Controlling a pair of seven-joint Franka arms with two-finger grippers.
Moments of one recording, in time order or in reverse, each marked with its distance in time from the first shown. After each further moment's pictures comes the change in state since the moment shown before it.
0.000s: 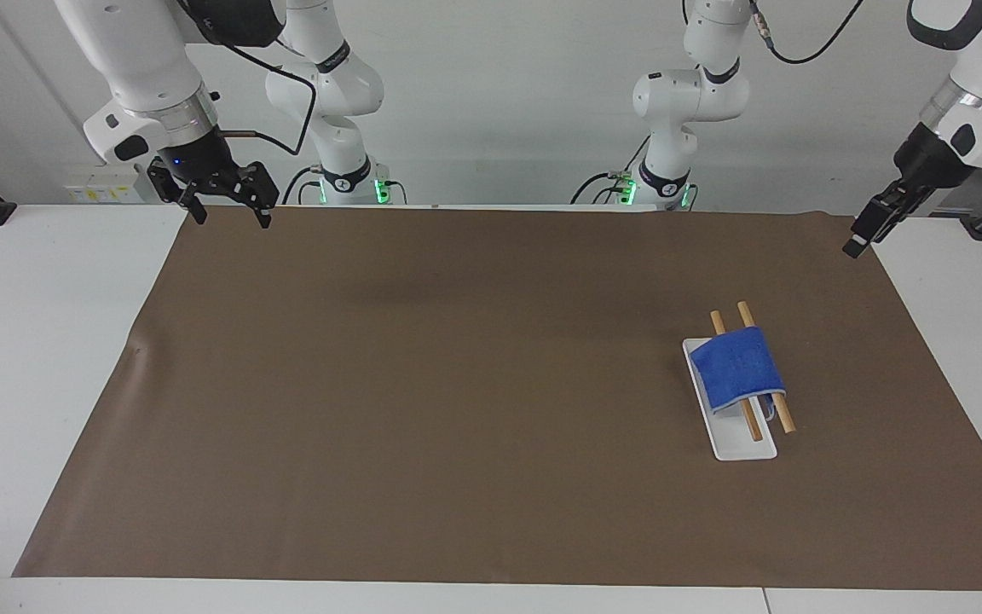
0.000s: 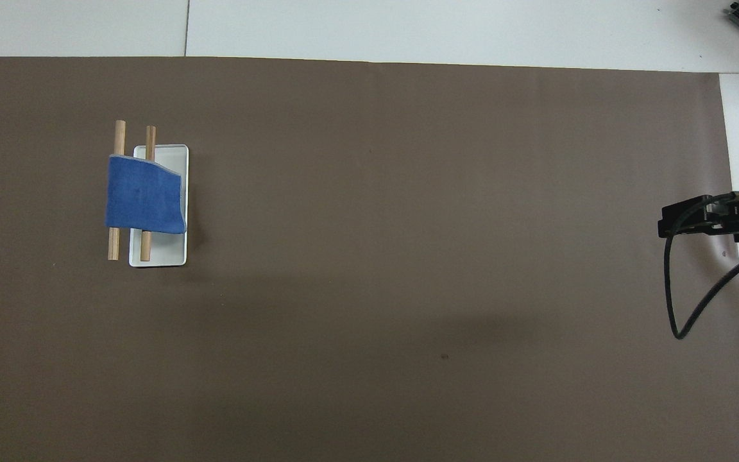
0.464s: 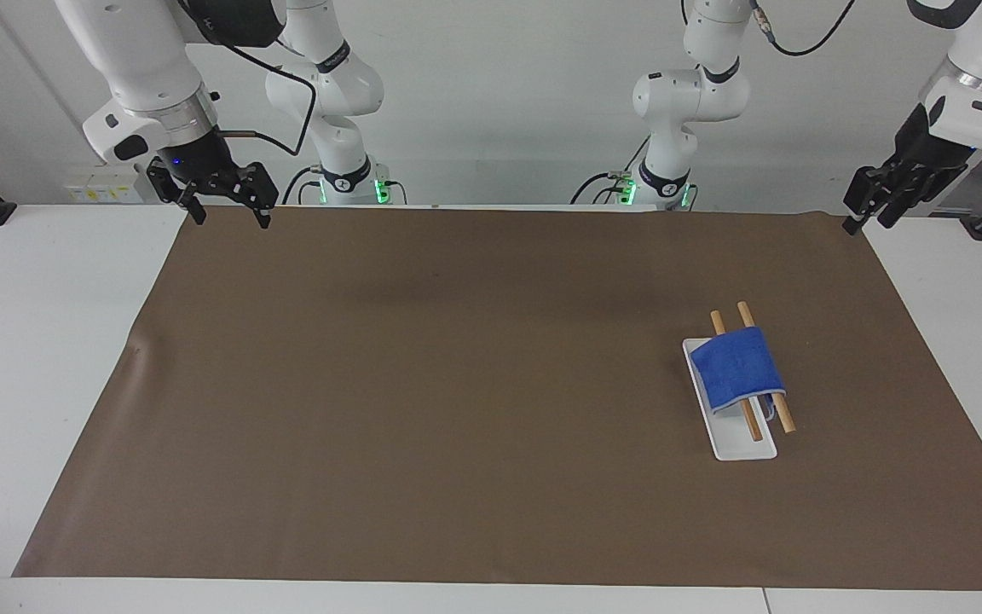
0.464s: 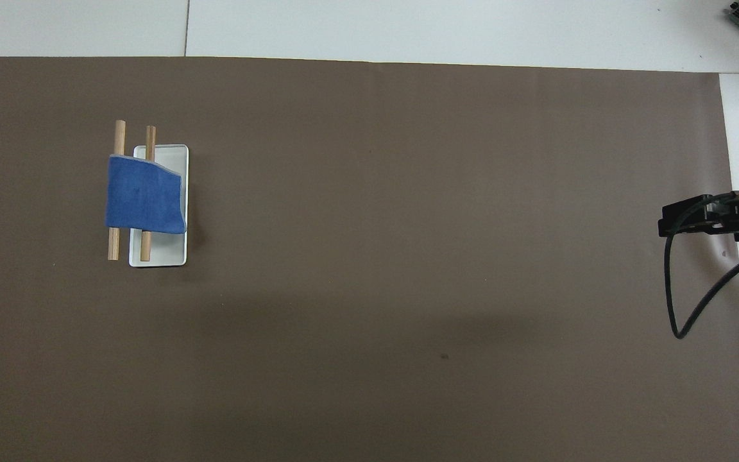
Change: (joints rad) left arm 0.001 -0.035 -0.003 -0.030 0.030 -0.011 0.289; right arm 0.000 0.000 0.000 0.000 0.000 0.003 0.000
